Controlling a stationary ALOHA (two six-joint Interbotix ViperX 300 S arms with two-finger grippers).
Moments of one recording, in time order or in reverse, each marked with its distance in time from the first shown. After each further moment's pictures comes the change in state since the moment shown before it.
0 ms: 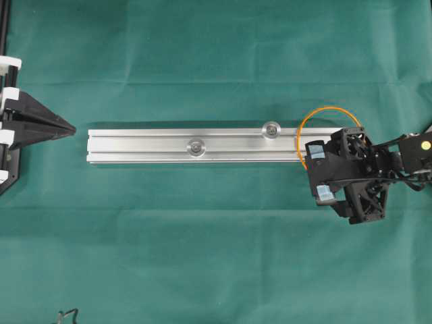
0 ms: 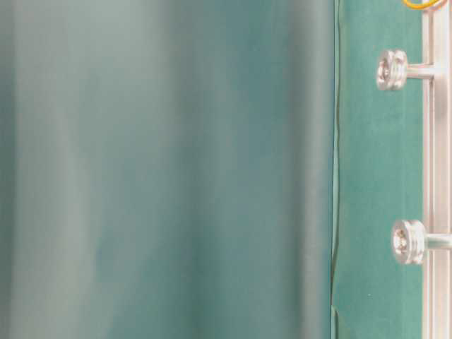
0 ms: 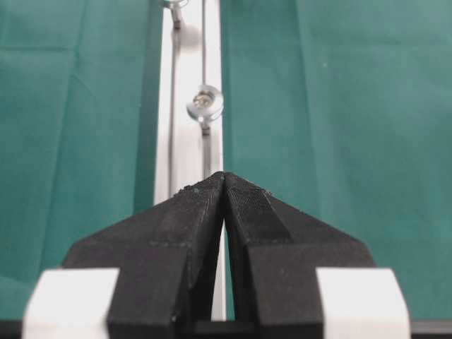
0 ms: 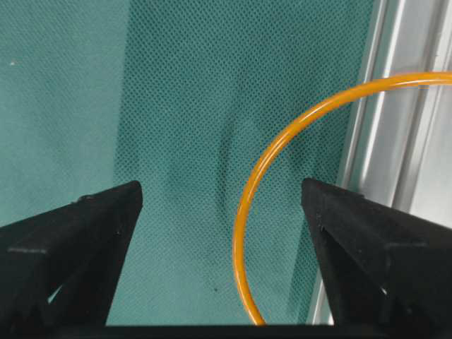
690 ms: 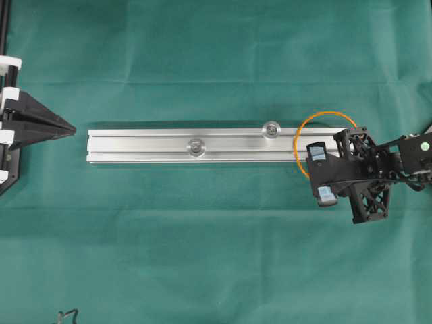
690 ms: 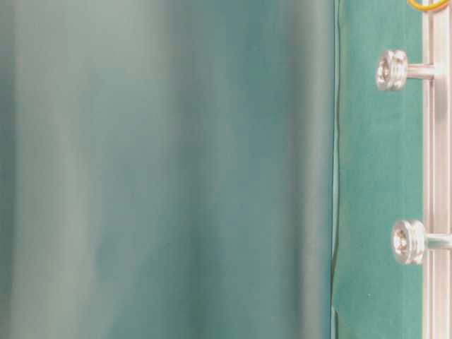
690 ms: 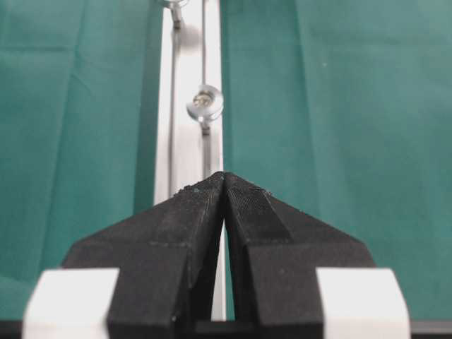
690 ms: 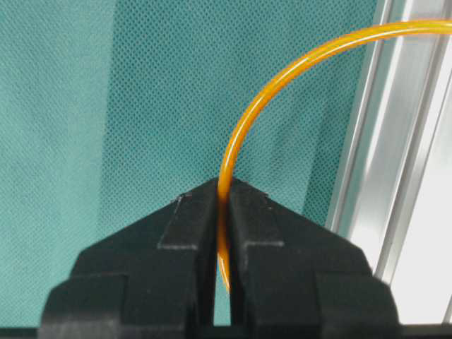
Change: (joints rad) left arm 0.000 -0.002 0.002 0.000 0.000 0.000; right arm 0.000 0.005 0.014 -0.012 0.015 -0.002
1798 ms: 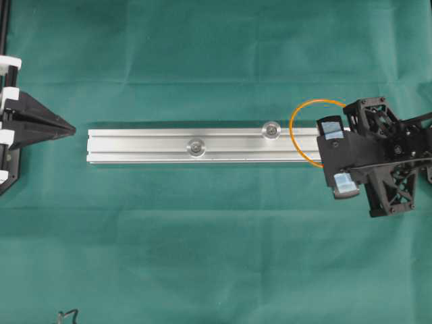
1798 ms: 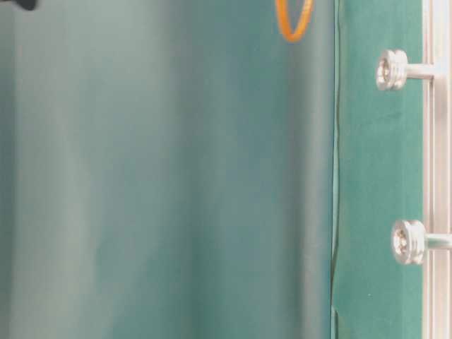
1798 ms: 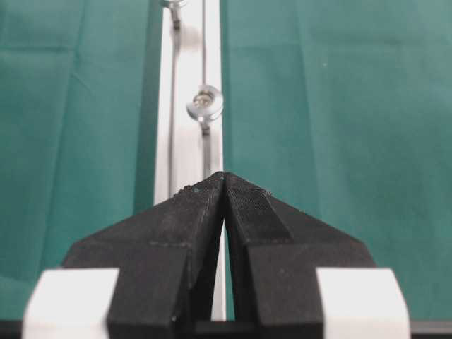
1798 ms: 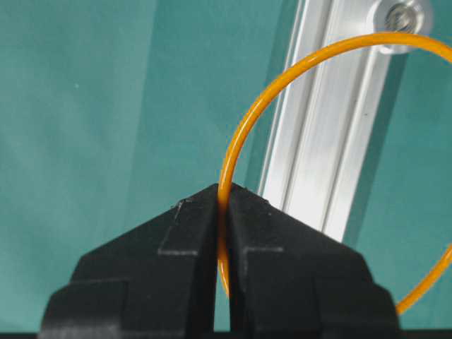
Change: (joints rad) left arm 0.000 0.000 0.000 0.000 0.000 0.000; right arm 0.002 -0.245 -0.348 -0.075 0.571 -0.002
